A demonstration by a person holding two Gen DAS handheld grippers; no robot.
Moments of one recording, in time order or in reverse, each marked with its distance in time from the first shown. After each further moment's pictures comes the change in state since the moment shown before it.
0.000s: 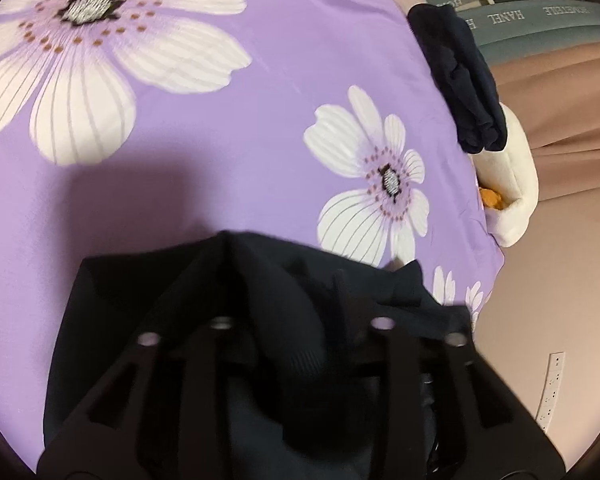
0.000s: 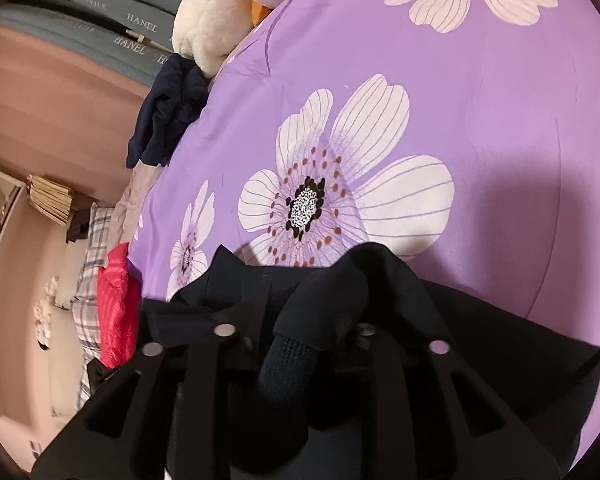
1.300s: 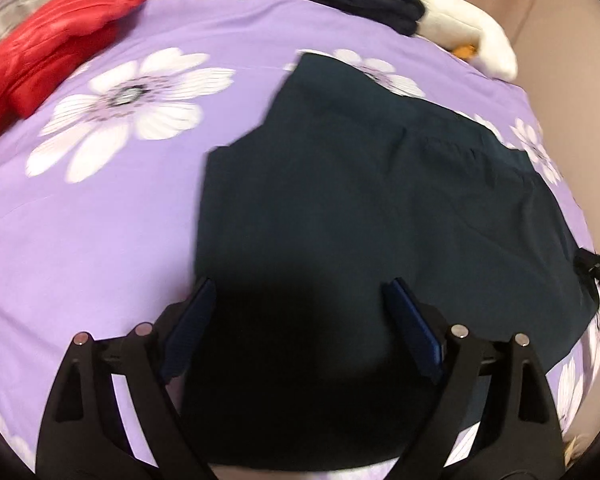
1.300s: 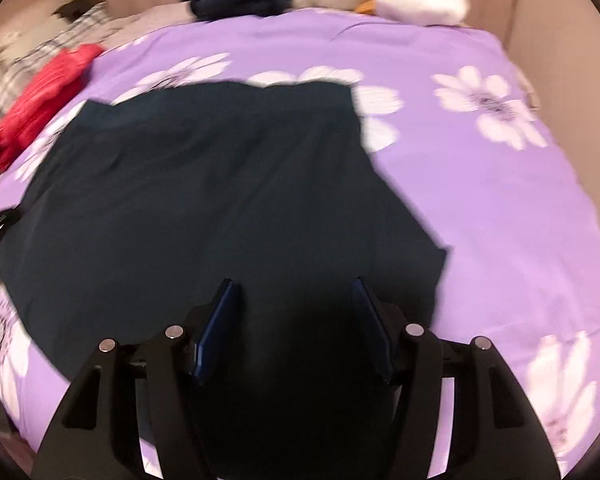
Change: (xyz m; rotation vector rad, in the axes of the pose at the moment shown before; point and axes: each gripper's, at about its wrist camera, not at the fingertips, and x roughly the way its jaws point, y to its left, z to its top) left arm -0.085 0.034 -0.143 0.656 -0.109 0.303; right arm -0.078 0.033 -0.133 -0.752 0.037 -0.473
